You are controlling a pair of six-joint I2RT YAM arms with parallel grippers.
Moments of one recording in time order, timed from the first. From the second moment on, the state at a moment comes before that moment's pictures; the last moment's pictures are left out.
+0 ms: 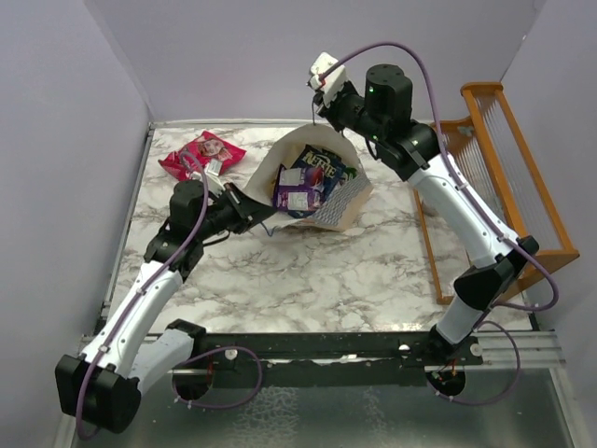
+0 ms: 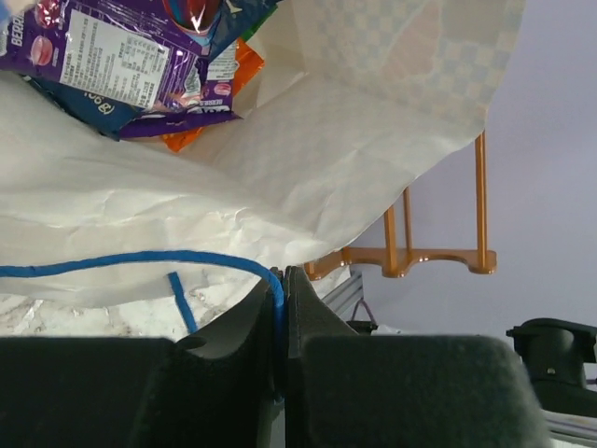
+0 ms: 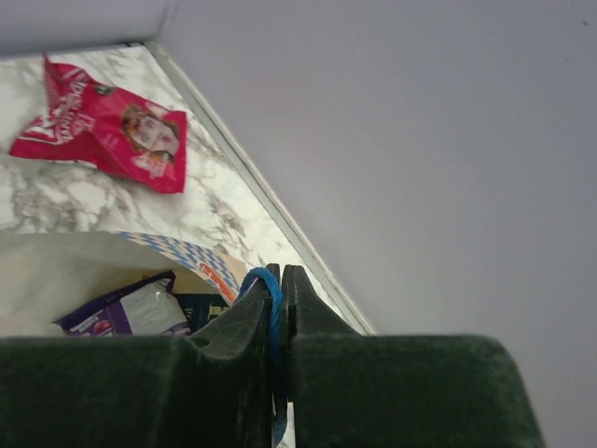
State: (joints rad) left arm -0.32 0.95 0.81 -0.17 0.48 -1.03; right arm 0.65 1.71 1.99 -0.39 -0.06 -0.54
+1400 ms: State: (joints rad) left arm -0.87 1.12 1.13 -0.38 -0.05 -0.52; right arm 0.65 1.61 1.83 -0.30 -0.36 -0.18
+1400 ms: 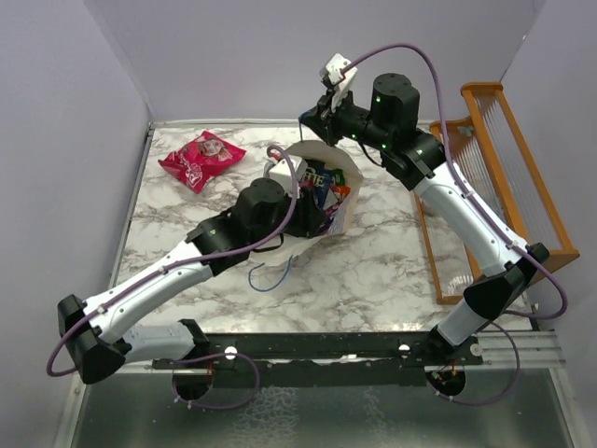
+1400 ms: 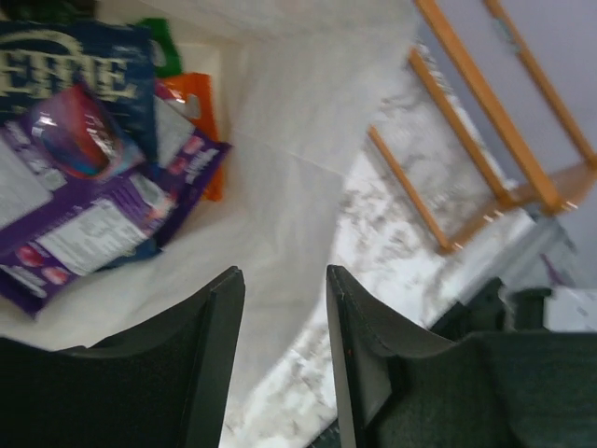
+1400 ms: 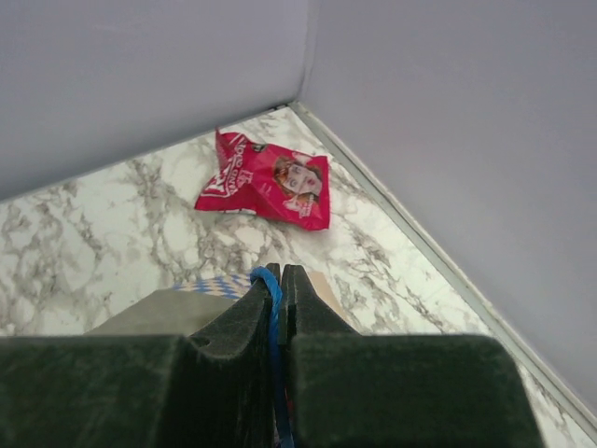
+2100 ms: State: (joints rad) left arm -0.78 1.39 1.01 -0.06 -0.29 -0.55; right arm 0.65 1.67 1.93 -0.36 -0.18 -0.11
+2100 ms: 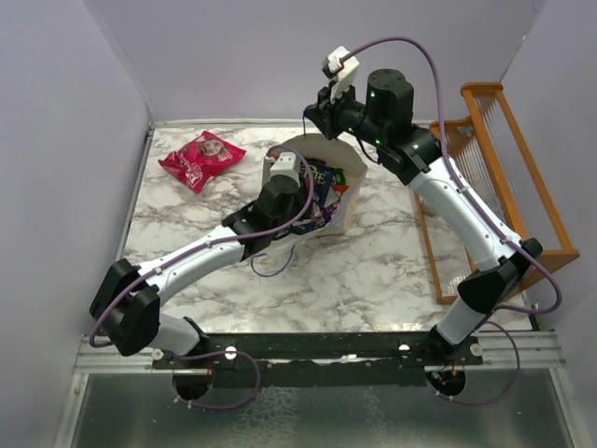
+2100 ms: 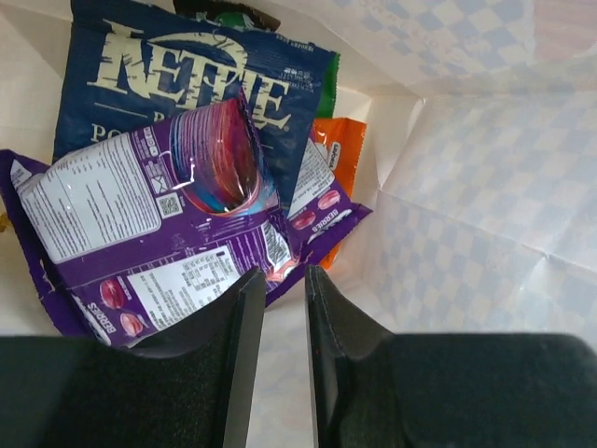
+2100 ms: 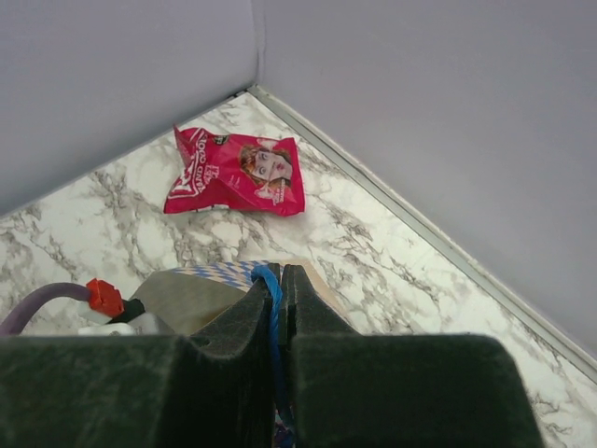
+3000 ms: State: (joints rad) left arm -0.77 1.71 1.10 0.06 -0.49 -0.46; right arm 0.65 1.67 1.95 -0.39 -0.23 -0.05
